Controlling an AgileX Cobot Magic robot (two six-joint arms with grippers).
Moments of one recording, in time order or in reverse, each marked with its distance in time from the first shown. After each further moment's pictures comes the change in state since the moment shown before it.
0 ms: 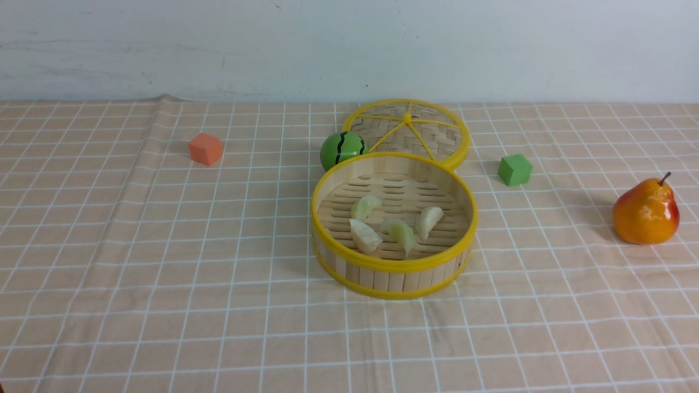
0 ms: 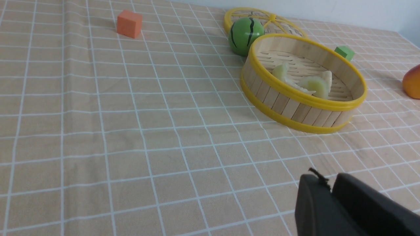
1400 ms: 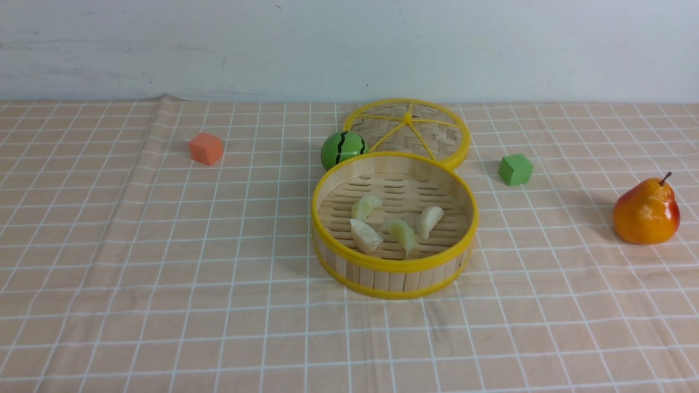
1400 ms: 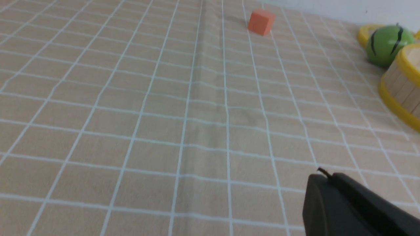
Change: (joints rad) right arm 0.000 0.000 0.000 0.000 0.001 0.000; left arm 0.547 -0.081 0.376 -0.268 -0.303 0.323
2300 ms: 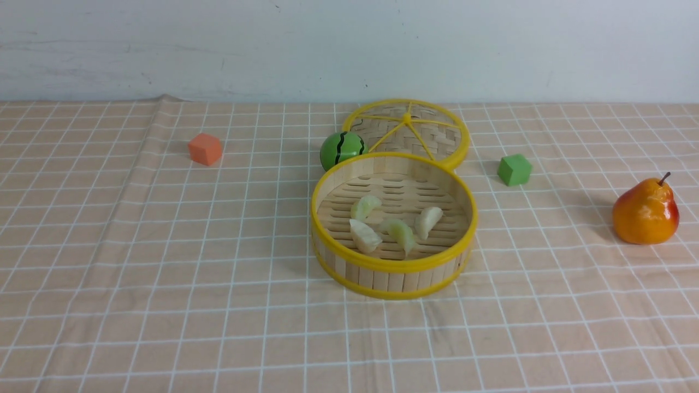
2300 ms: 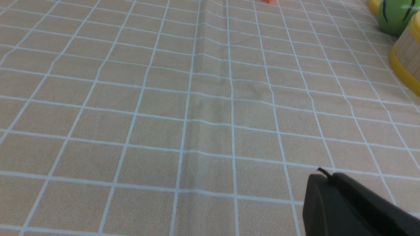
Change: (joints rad) right arm 0.000 0.000 0.000 0.000 0.000 0.000; left arm 0.001 0.000 0.002 -0.005 0.032 0.014
